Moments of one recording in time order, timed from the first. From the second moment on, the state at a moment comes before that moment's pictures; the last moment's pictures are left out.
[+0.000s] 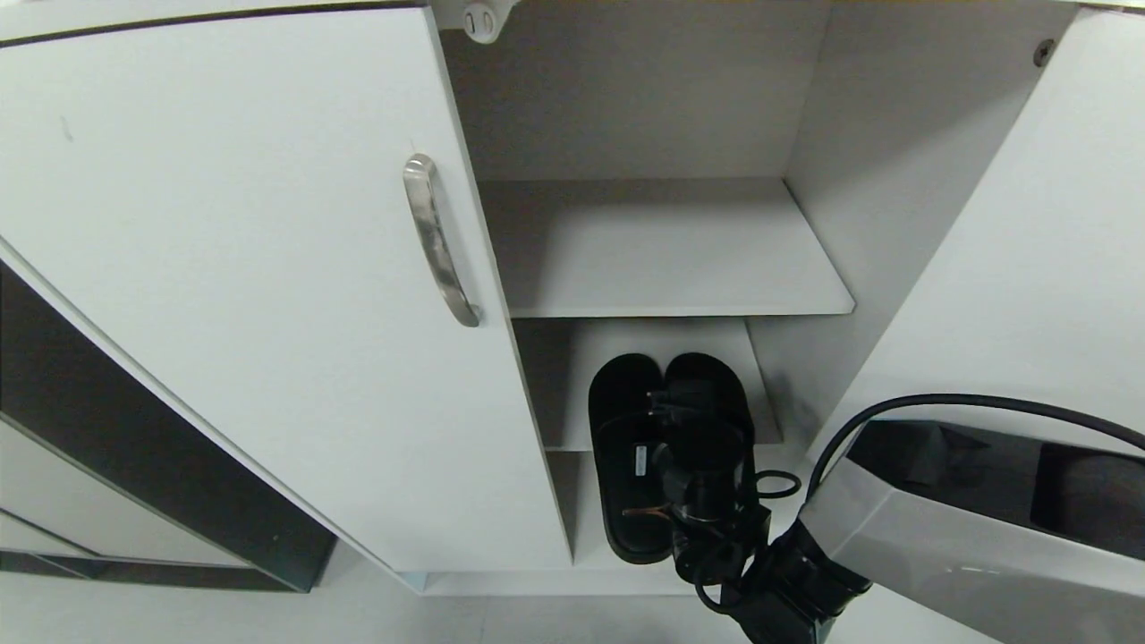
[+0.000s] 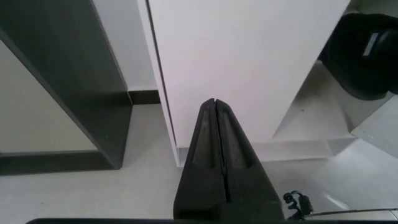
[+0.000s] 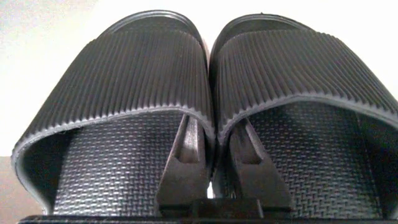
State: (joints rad) left arm 0.00 0.00 0.00 0.00 -0.02 0.02; right arm 0.82 2.36 -1.04 -1.31 -0.78 0.05
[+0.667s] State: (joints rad) left arm 0.00 0.00 0.00 0.00 -0.02 0.01; right arm 0.73 2.42 -1.39 -1.01 -0.76 0.06
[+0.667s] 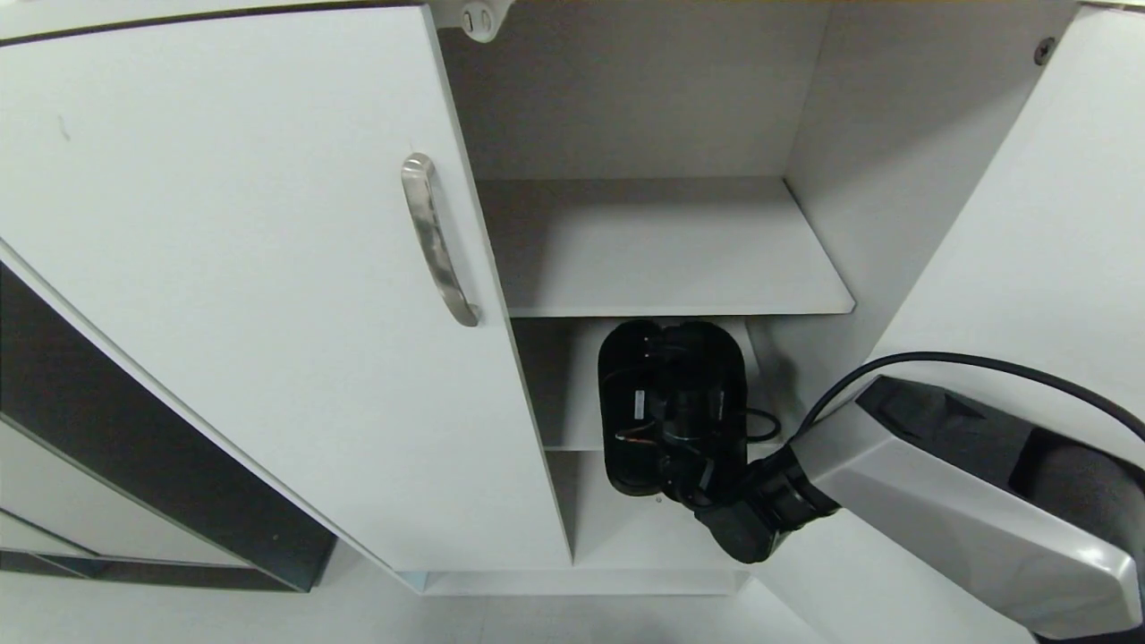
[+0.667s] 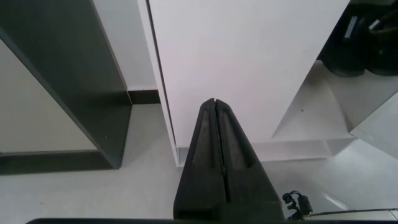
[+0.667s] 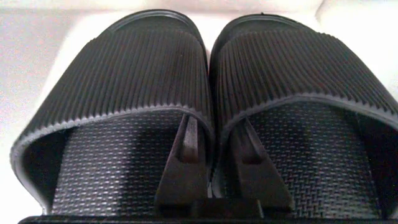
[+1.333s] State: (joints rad) left arm 0.00 0.00 0.00 0.00 -0.02 0.01; right arm 0.66 2.49 -1.61 -0.90 -0.73 0.06
